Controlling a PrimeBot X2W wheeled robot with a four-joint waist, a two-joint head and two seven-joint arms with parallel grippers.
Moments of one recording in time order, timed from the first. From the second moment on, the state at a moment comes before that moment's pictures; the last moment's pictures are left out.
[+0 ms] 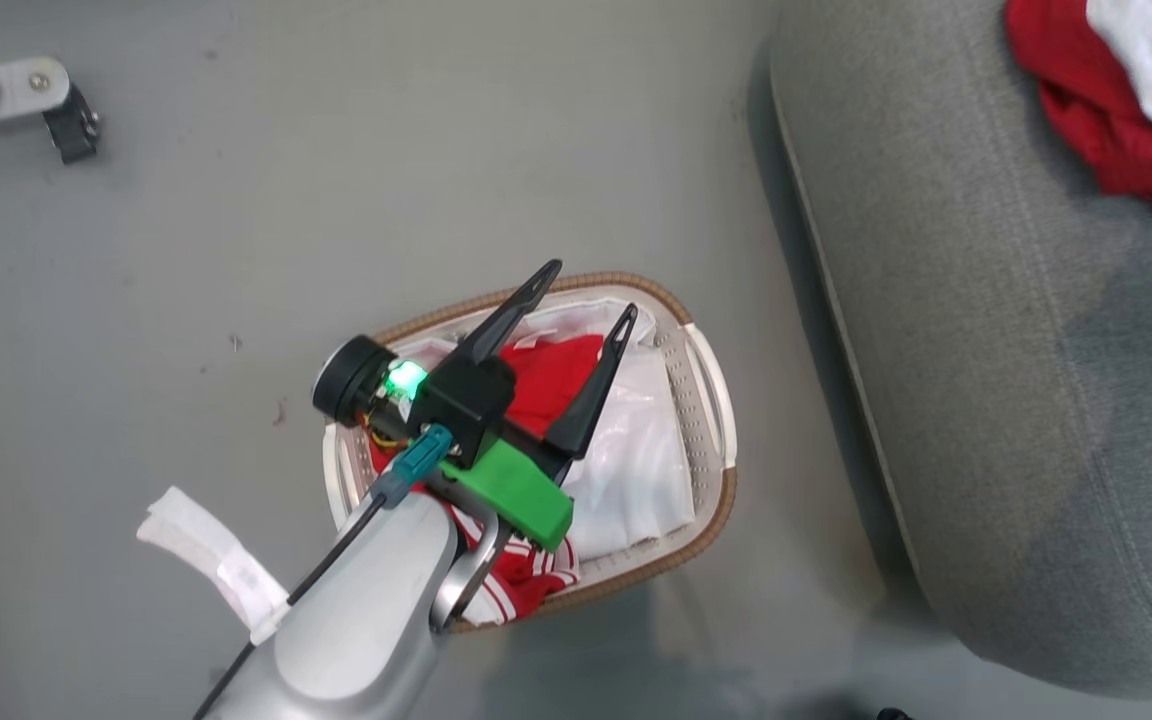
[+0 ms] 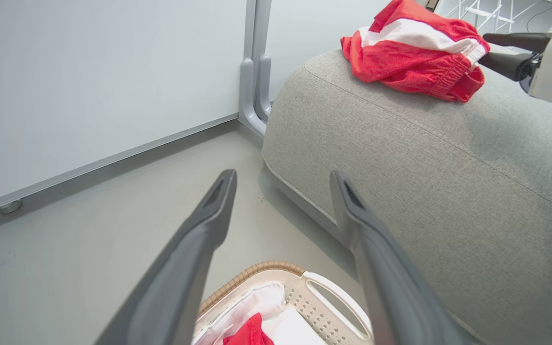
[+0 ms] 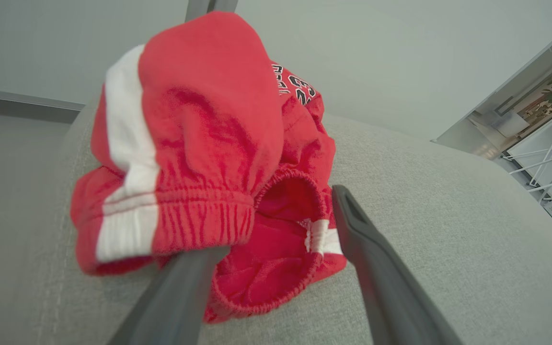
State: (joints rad) left arm -0.55 0.11 -0.66 0.37 -0.30 -0.13 -0.26; right arm -0.65 -0.25 -0.38 0.56 -0.25 0.13 -0.26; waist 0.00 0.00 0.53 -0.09
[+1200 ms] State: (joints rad) left arm -0.18 0.06 -0.23 0.32 -0.31 -0.13 -0.26; right arm -0.41 -0.12 -0.09 0.38 -0.06 0.13 -0.26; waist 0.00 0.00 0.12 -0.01
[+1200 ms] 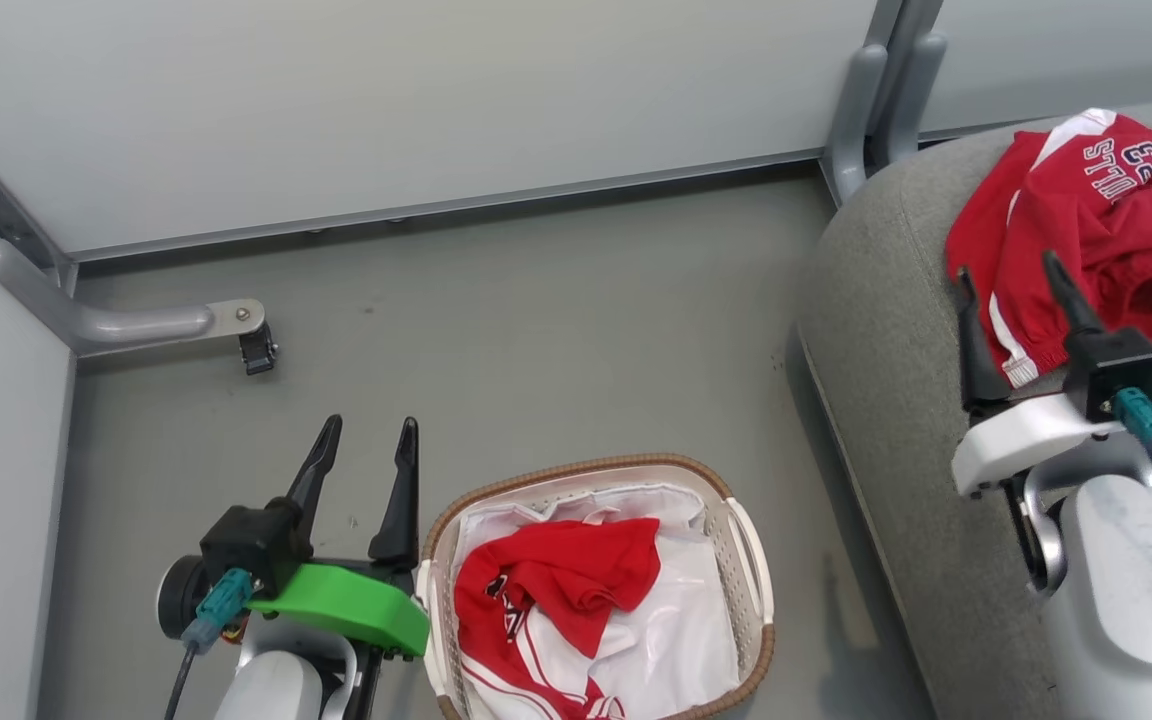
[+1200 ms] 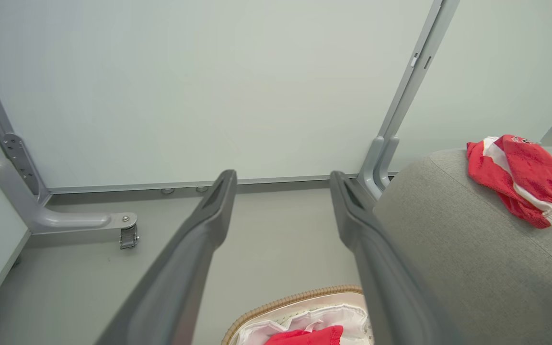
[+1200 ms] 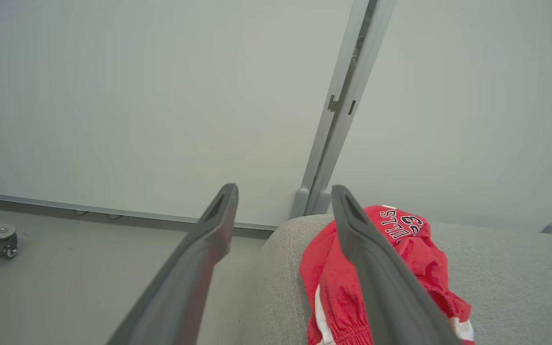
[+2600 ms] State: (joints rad) left arm 0.04 0.05 -0.09 0.25 -0.31 -0.10 -0.26; right arm -0.11 -0.05 0.07 0.29 0.15 0.13 -0.26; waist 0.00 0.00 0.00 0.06
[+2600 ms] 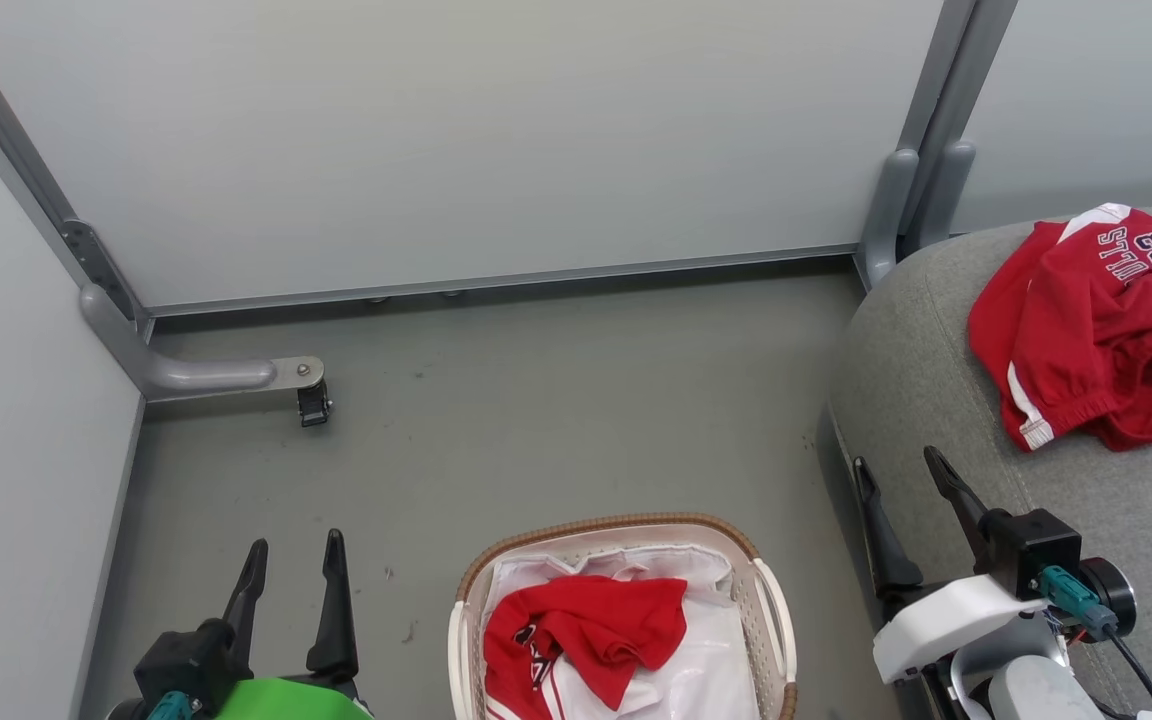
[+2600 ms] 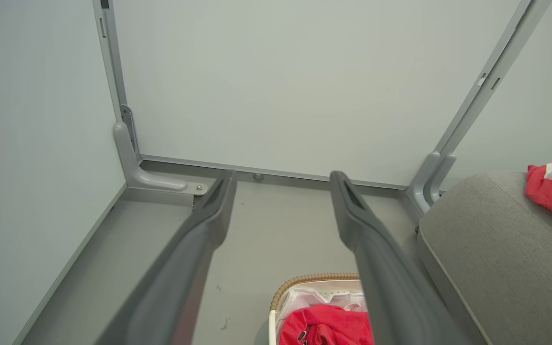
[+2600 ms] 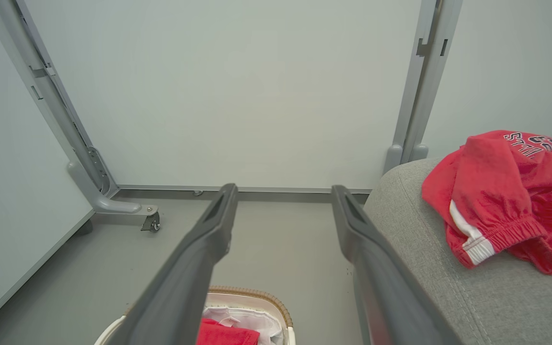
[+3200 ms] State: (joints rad) left arm 0.04 0.05 -0.09 0.26 -0.31 -0.11 -0.26; right arm -0.11 -0.05 0.06 0.29 0.15 0.13 -0.26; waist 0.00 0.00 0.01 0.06
